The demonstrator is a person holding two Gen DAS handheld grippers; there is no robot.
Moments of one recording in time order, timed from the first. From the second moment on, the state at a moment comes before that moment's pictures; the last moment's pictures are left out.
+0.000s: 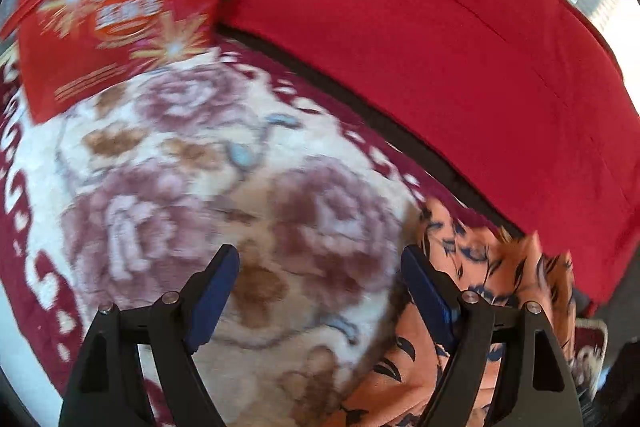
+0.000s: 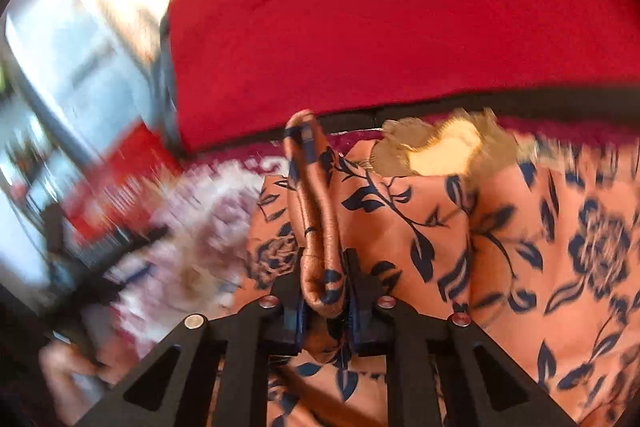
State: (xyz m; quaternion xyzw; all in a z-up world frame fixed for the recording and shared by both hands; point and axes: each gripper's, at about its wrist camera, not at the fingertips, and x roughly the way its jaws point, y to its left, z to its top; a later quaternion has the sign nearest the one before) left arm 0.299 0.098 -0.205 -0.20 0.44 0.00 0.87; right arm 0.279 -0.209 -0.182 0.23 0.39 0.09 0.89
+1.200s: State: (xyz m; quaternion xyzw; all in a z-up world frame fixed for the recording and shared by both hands) left arm 0.323 0.078 -0.227 -0.14 0.51 0.00 0.85; right arm 0.277 -0.135 -0.181 0.05 0.38 0.13 0.91
